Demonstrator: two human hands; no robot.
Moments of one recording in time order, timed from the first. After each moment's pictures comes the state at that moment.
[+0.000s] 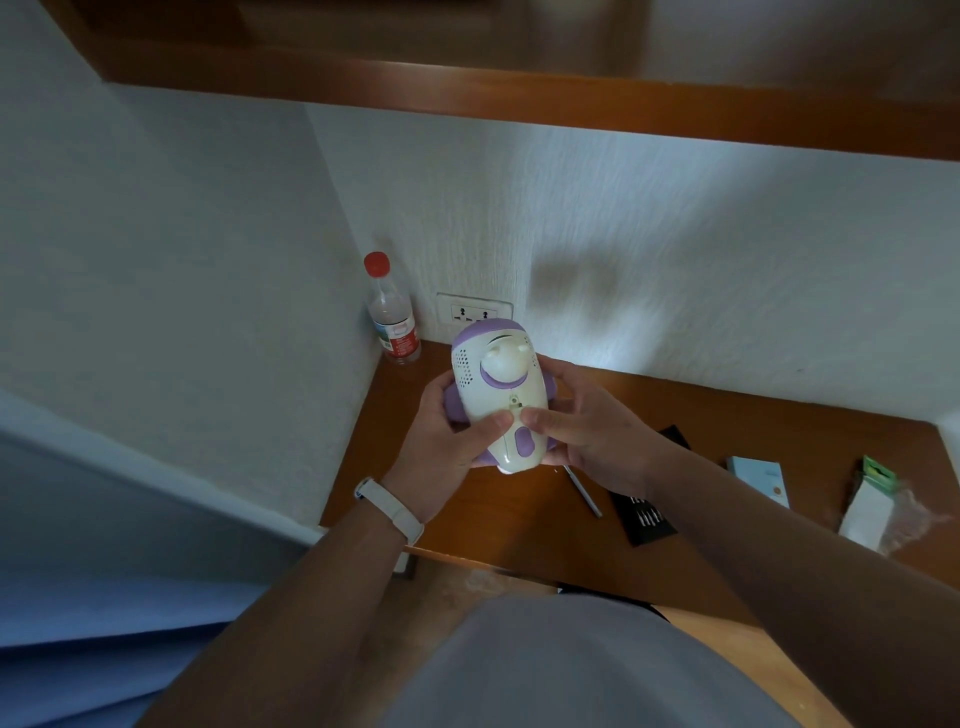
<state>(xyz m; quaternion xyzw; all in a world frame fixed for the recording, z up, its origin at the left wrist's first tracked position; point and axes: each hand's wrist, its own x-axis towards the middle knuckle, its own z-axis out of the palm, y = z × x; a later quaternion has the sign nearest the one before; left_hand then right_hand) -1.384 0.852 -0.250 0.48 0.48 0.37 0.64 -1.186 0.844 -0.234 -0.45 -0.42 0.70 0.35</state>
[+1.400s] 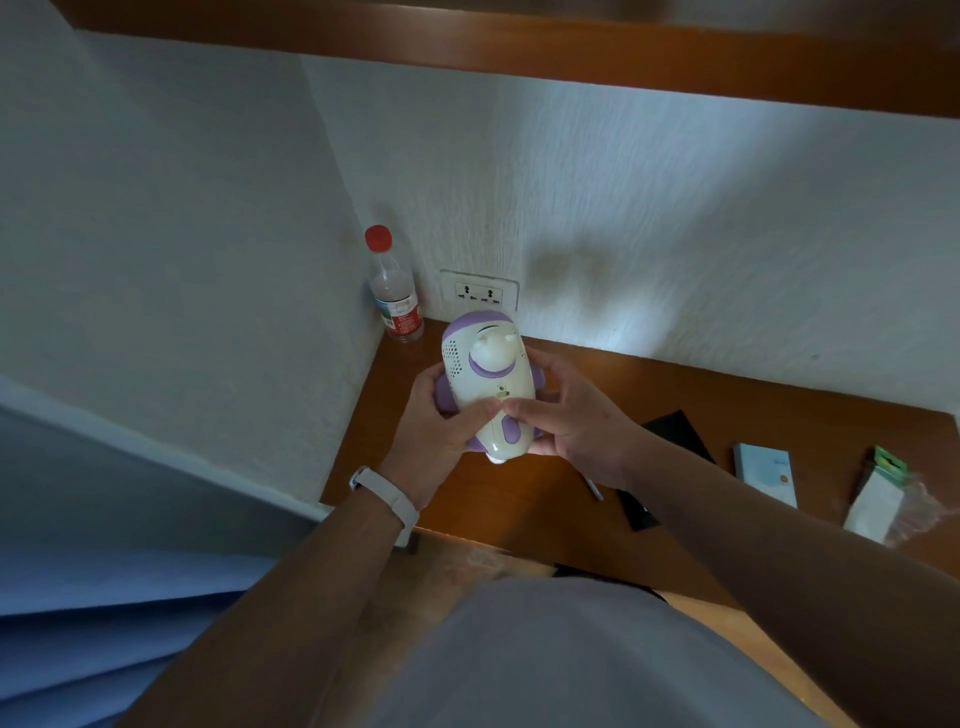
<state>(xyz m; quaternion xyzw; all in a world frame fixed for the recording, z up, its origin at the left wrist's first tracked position) -1.390 0.853 -0.270 0.46 0.52 0.39 0.61 -1.199 0.848 -0.251 -0.48 -0.40 0.70 0.35</state>
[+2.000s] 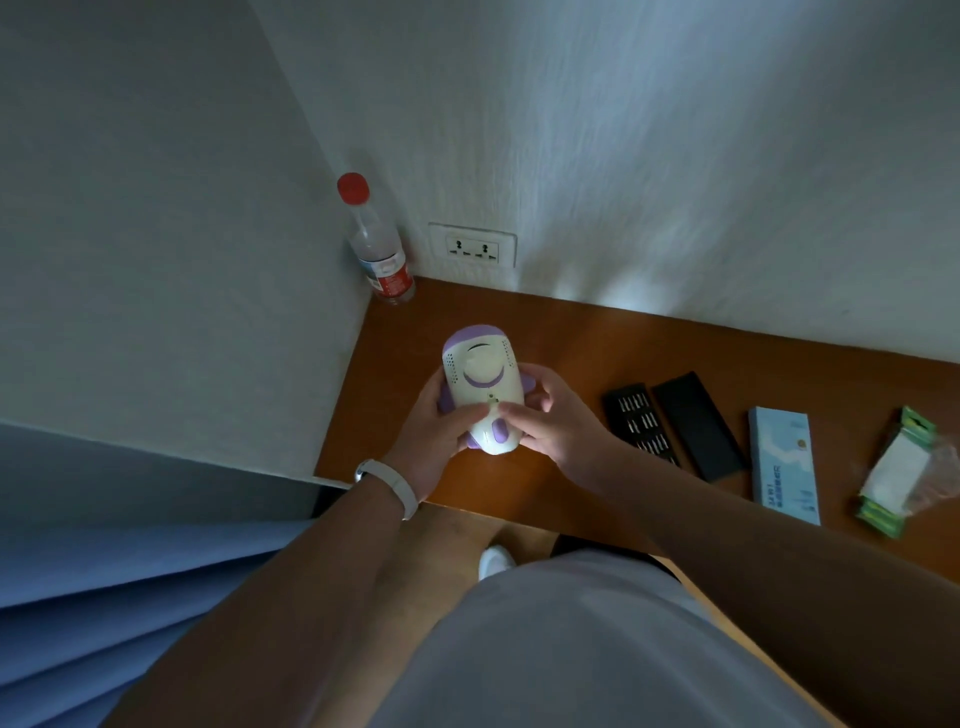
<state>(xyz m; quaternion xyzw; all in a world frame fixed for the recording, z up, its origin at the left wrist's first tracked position) -1.391 0.858 -0.345 0.38 0.51 0.33 0.70 -1.210 0.843 -0.332 -0.52 -0.32 0.70 0.38</state>
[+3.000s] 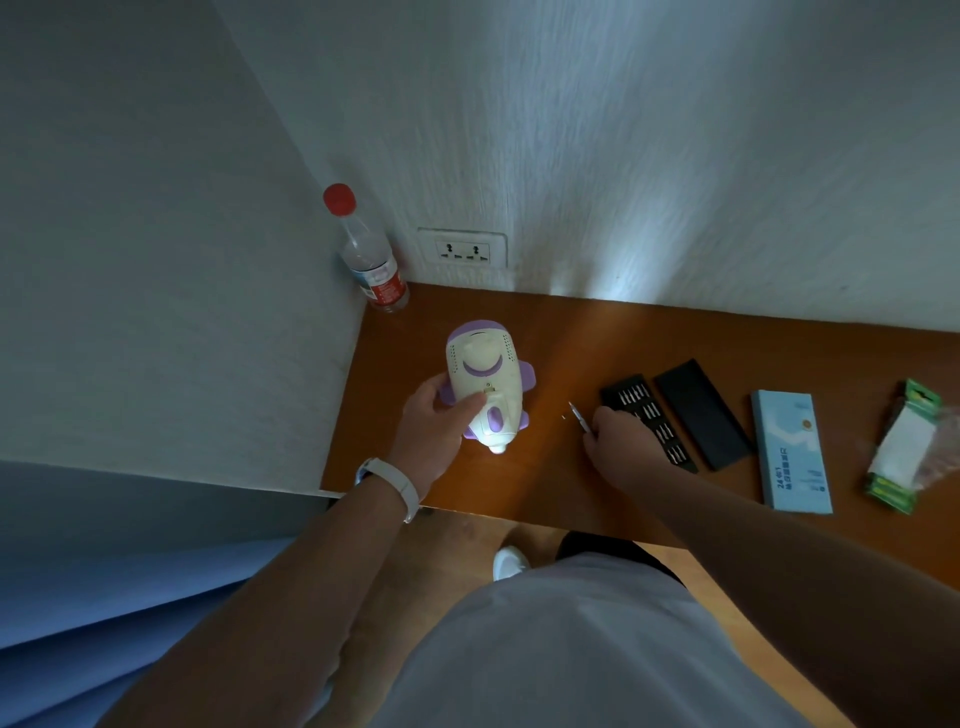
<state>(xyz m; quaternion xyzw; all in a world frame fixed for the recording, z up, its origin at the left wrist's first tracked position) -1.392 0.864 -0.334 0.47 0.61 0.29 0.57 -1.148 0.821 -0.404 -0.77 -0.56 0.31 0.00</state>
